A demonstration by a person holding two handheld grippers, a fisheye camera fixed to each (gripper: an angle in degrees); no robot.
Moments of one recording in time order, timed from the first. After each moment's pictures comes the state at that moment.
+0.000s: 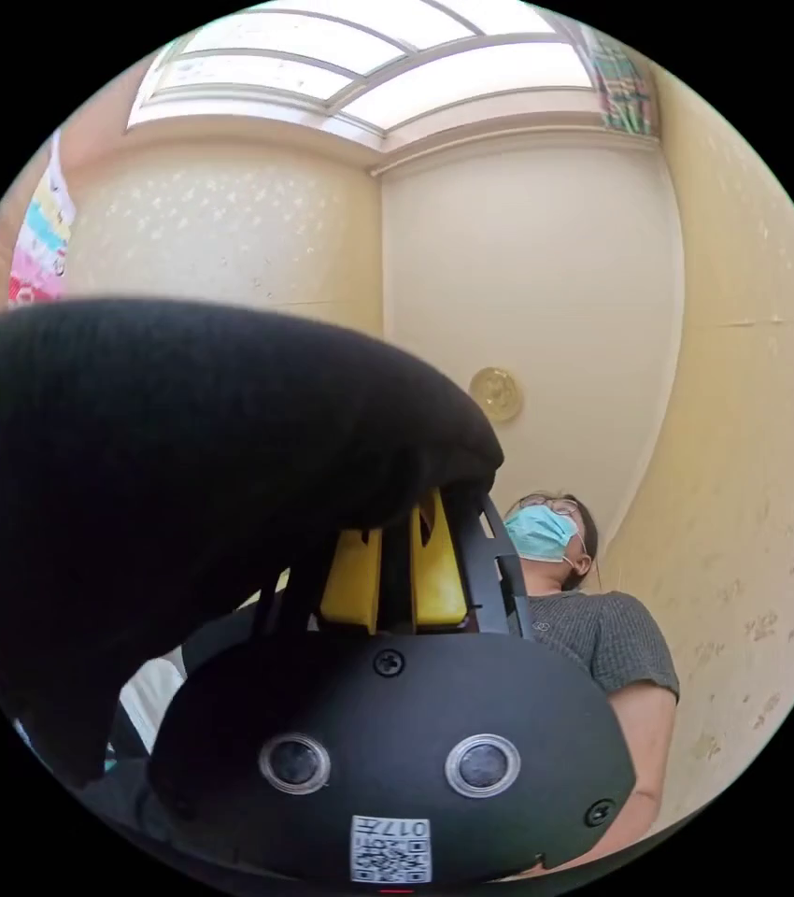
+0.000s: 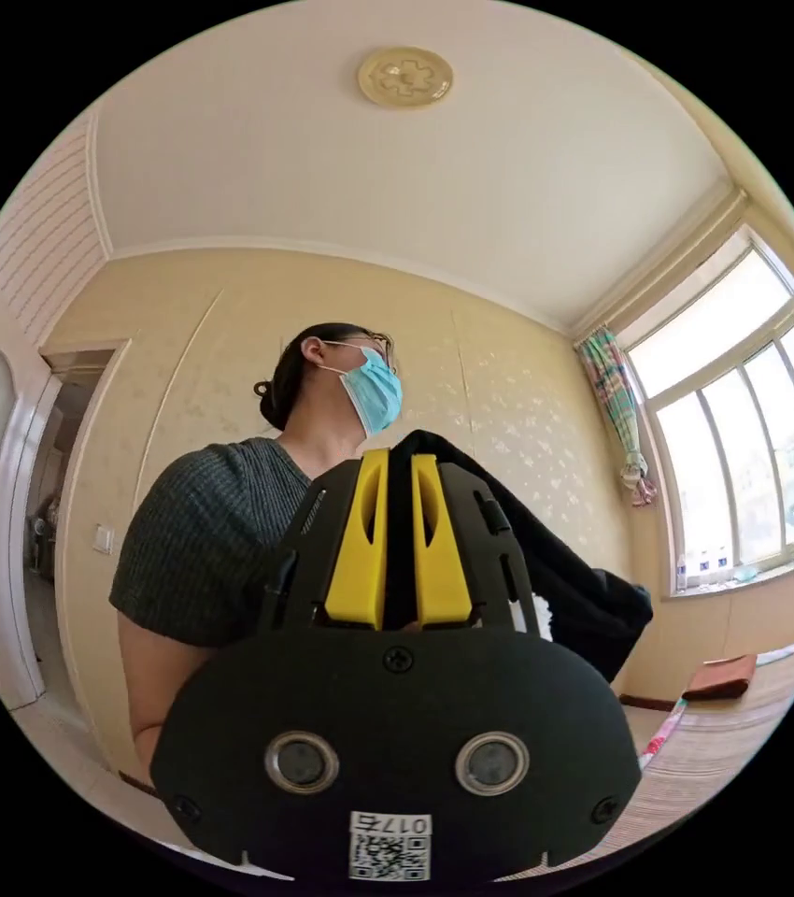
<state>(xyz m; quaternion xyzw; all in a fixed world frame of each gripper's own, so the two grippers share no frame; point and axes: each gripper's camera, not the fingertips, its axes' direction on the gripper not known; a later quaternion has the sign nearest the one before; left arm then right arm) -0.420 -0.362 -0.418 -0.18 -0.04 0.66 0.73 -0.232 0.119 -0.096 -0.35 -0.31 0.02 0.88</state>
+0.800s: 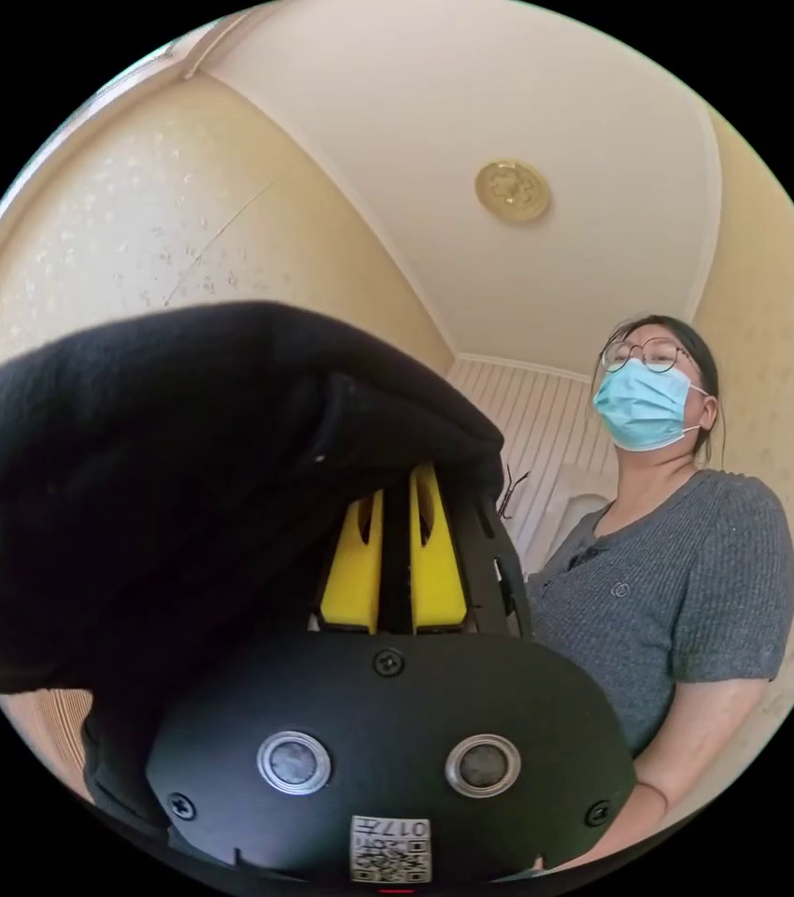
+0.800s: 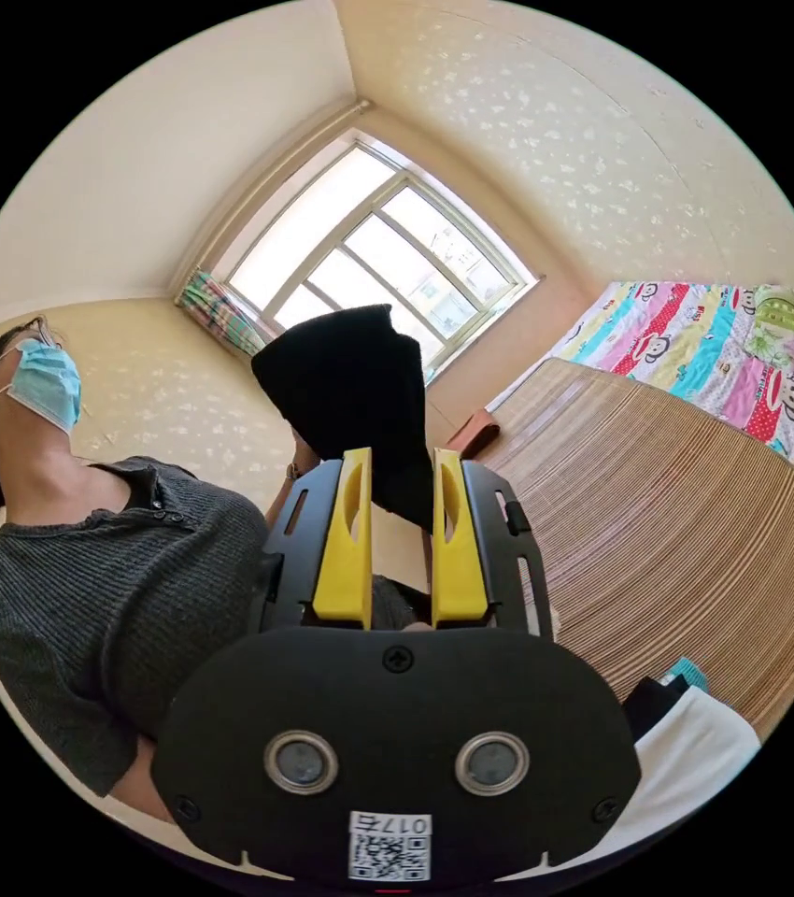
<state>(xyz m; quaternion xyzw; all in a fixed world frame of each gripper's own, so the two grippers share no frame) -0.429 -0.275 -0.143 -0.35 -0.28 0.76 0.48 -0.065 0.190 -0.059 -0.47 0.28 0.10 0.83</state>
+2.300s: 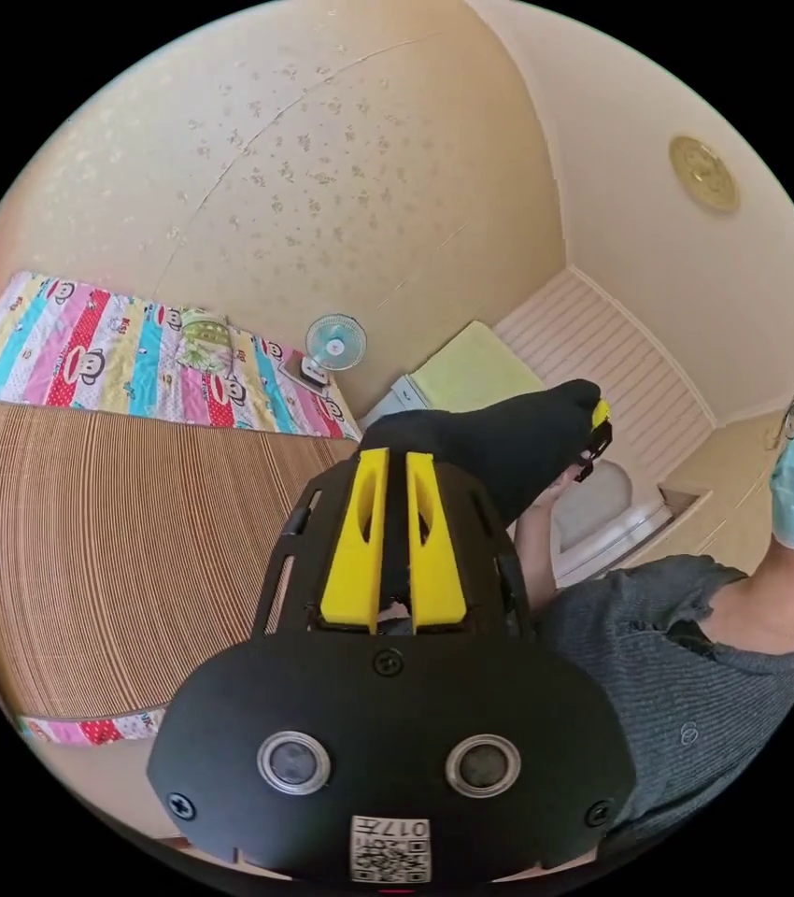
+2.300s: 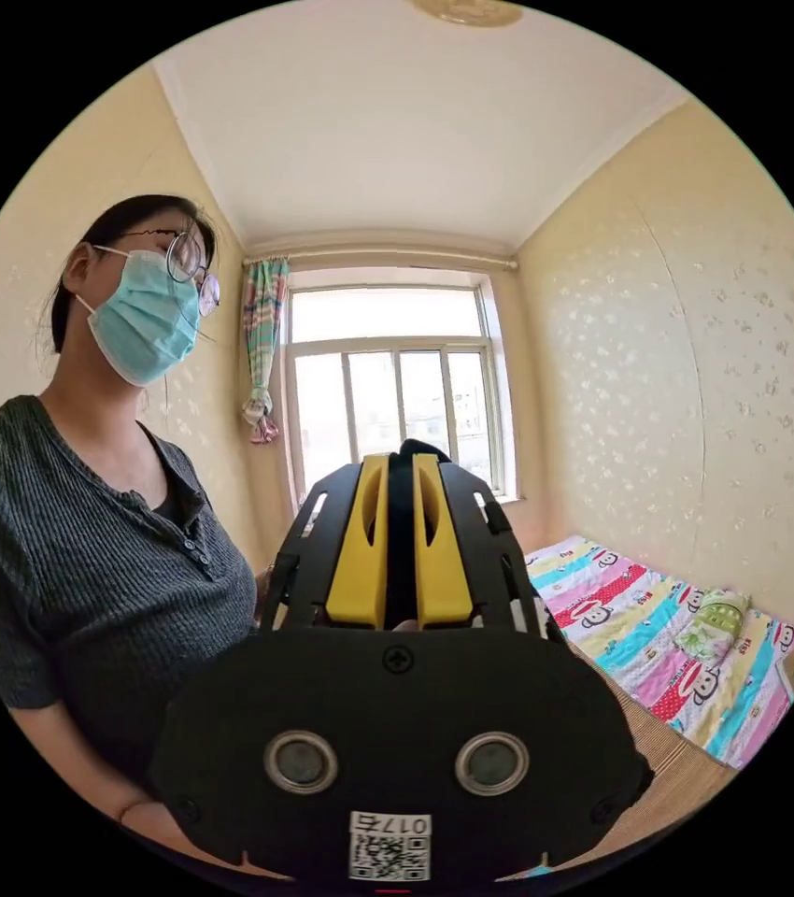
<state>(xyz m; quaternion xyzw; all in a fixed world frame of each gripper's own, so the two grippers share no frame) -0.501 -0.281 0.038 -0.34 -0.52 0.60 0.50 -0.231 0.175 0.086 -0.34 0.23 -0.25 0.88</state>
